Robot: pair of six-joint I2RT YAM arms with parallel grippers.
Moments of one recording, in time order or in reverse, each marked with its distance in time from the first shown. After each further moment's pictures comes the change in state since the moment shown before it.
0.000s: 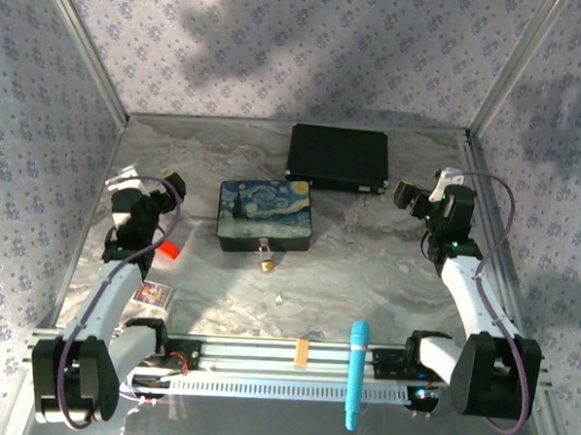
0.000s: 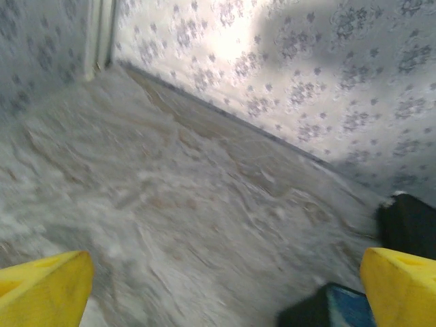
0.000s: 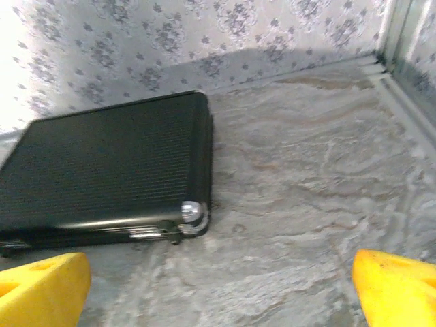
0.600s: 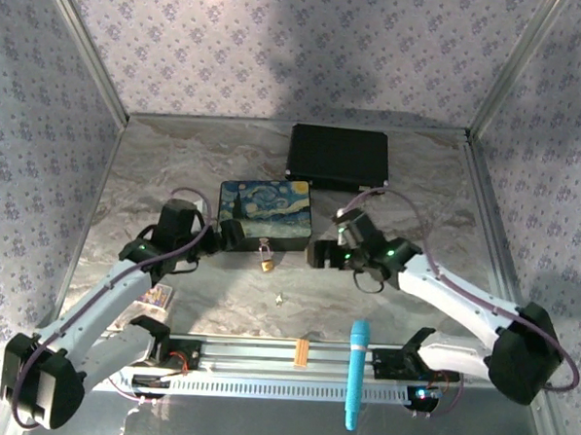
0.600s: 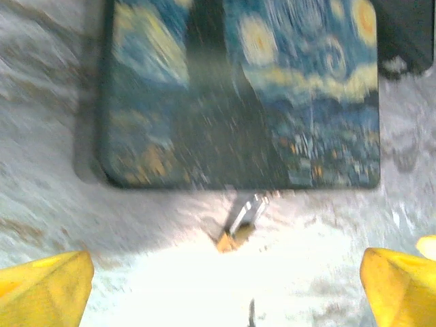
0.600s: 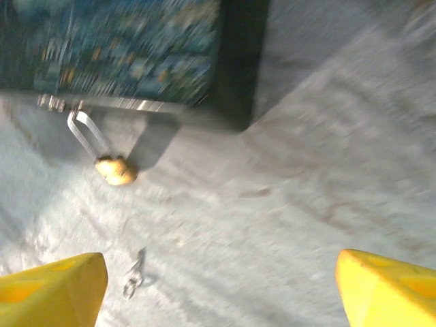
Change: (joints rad) left arm -0.458 -0.024 0.098 -0.607 0.259 -0.269; right arm 0.852 0.111 0.105 -0.504 0.080 0.412
